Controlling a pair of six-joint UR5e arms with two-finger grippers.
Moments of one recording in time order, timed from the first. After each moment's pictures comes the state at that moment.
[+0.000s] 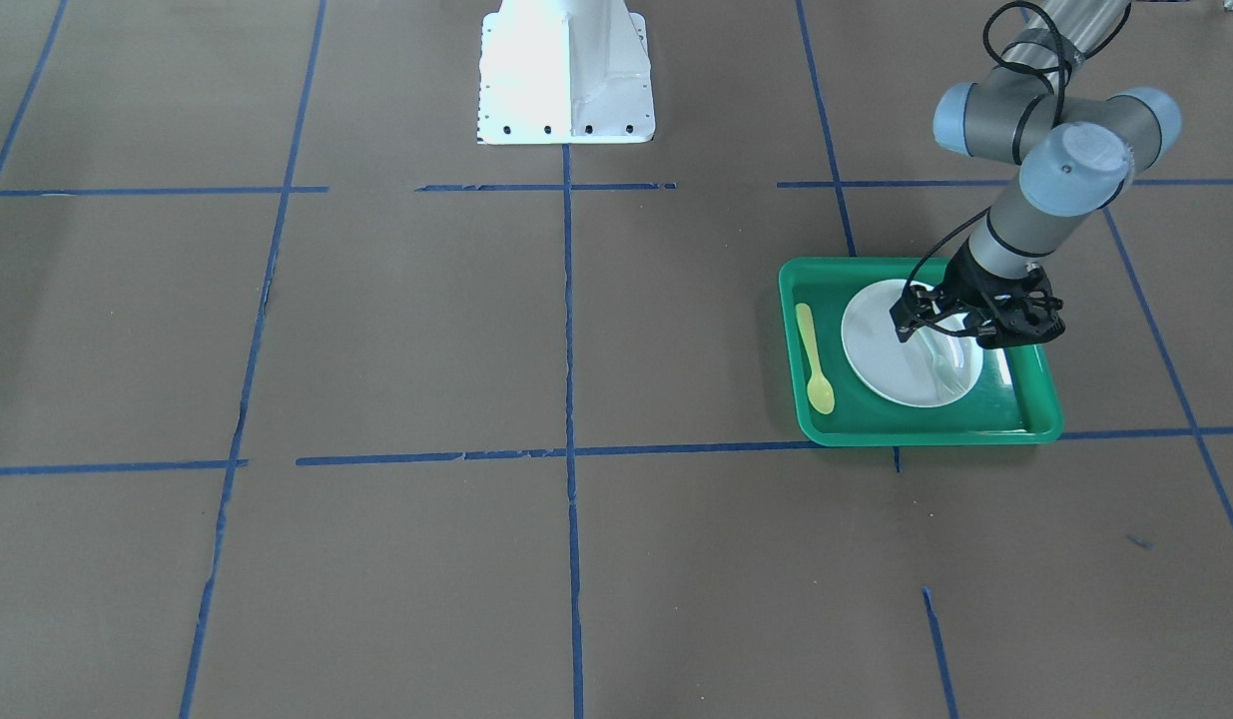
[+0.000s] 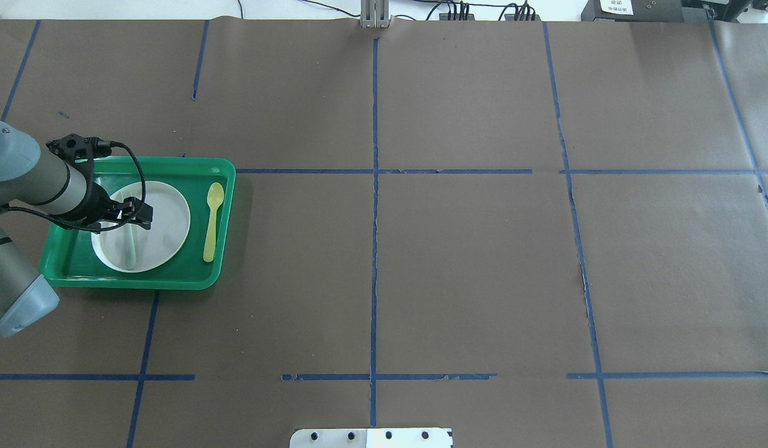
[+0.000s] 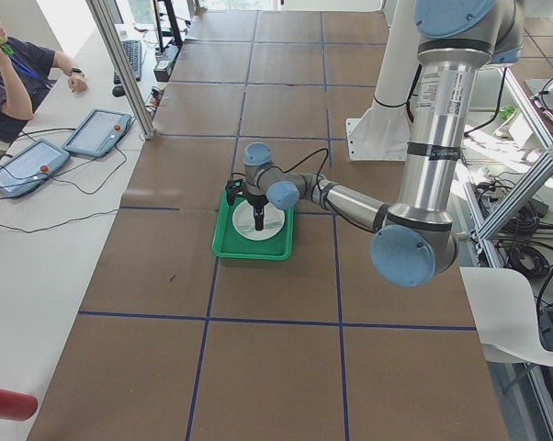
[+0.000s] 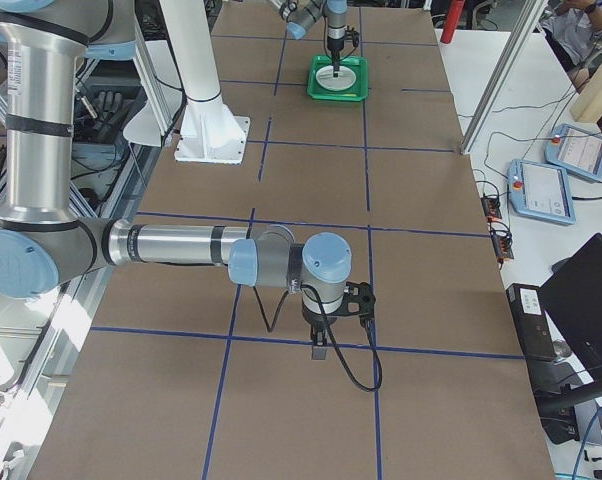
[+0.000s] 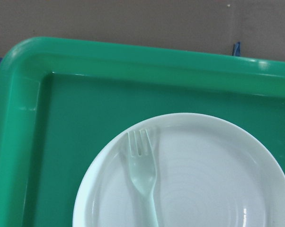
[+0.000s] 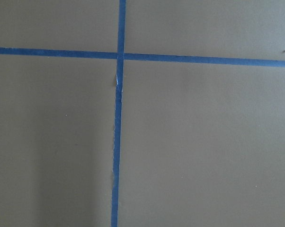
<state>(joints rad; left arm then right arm) -0.81 -1.70 -1.66 -1.99 -2.05 -1.04 1.60 -1.70 1.72 -1.63 2.29 -0.06</state>
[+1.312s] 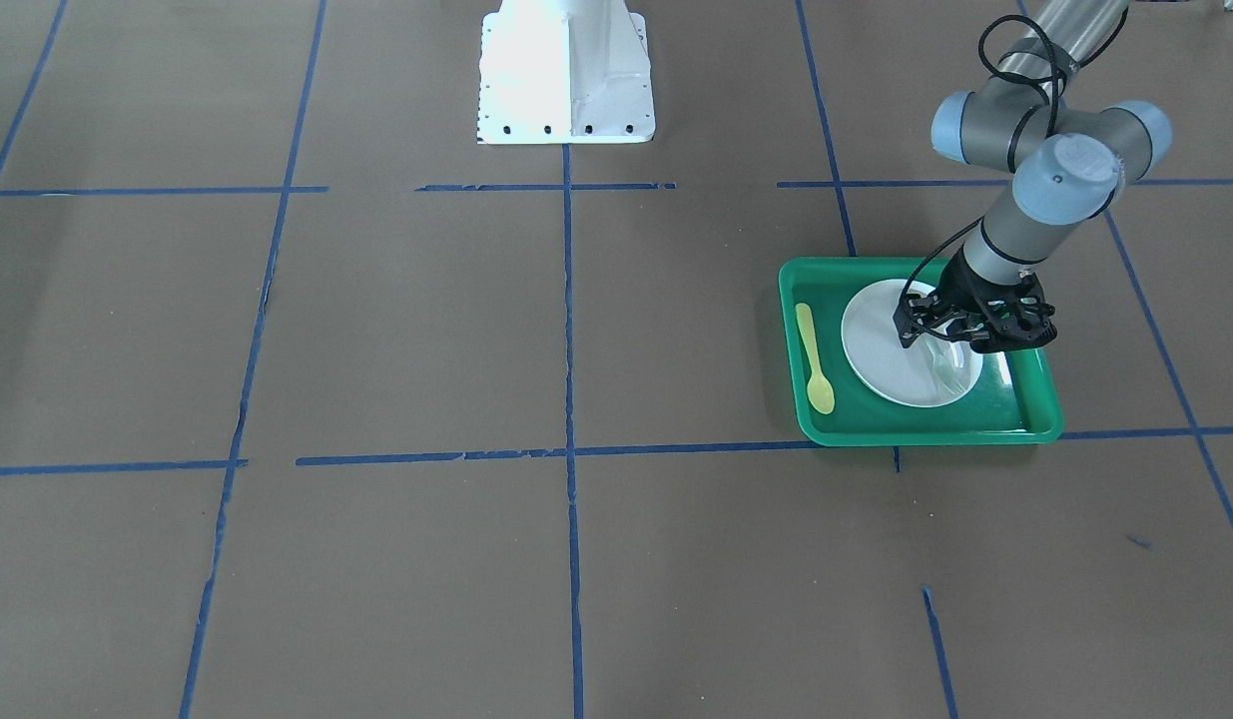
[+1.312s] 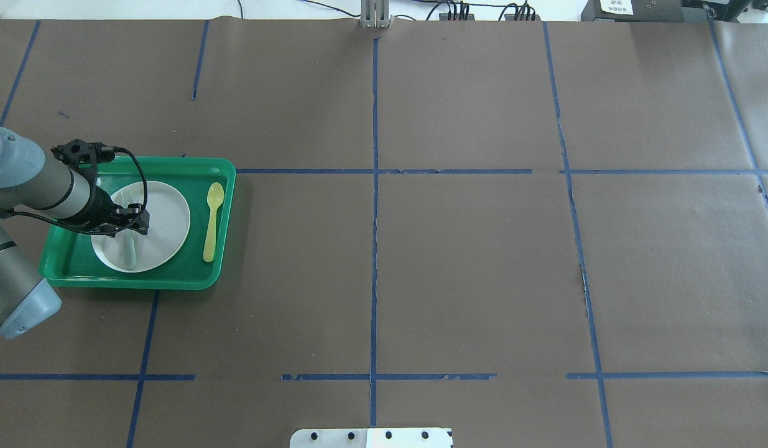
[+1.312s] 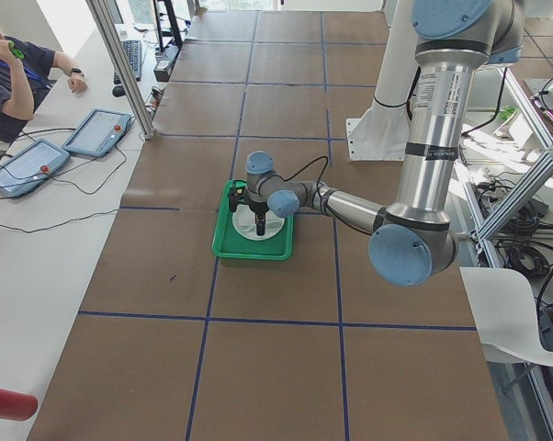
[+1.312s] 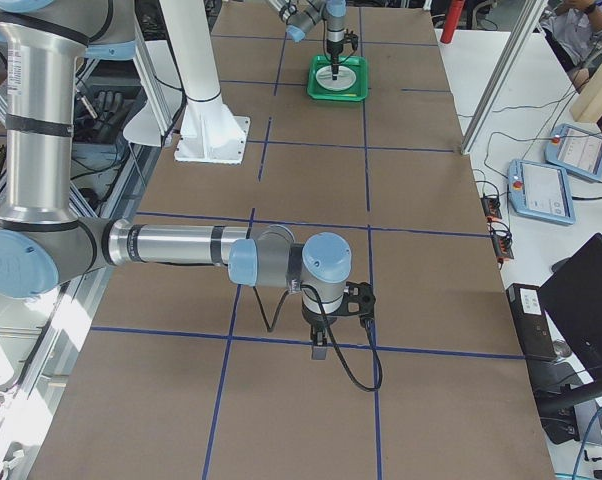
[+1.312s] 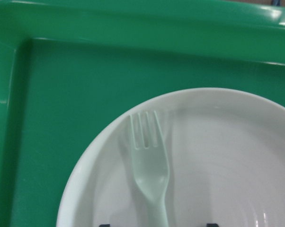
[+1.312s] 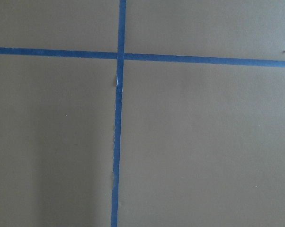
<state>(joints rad) -0.80 -1.70 -1.65 -2.02 -2.05 -1.05 1.60 -1.70 1.72 -1.63 2.29 -0.06</state>
